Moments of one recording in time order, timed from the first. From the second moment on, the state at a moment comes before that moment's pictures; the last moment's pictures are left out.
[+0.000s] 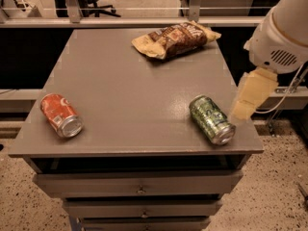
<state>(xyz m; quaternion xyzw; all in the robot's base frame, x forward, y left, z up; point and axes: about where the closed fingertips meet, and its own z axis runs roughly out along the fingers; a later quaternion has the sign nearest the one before) 0.461 -0.189 0.958 -0.55 0.82 -0.03 0.18</state>
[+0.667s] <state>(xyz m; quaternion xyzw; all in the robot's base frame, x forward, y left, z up) 0.482 -0.171 0.920 -0.43 0.89 -0.02 0.16</state>
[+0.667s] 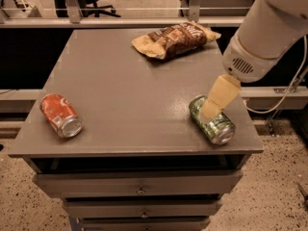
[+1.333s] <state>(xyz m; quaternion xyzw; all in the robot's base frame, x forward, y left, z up) 0.486 -0.161 0.886 -0.30 0.94 0.00 0.14</state>
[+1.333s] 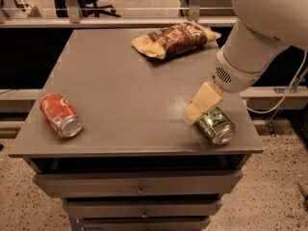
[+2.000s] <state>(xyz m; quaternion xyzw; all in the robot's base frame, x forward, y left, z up) 0.489 -0.141 0.856 -0.25 0.96 0.01 0.14</state>
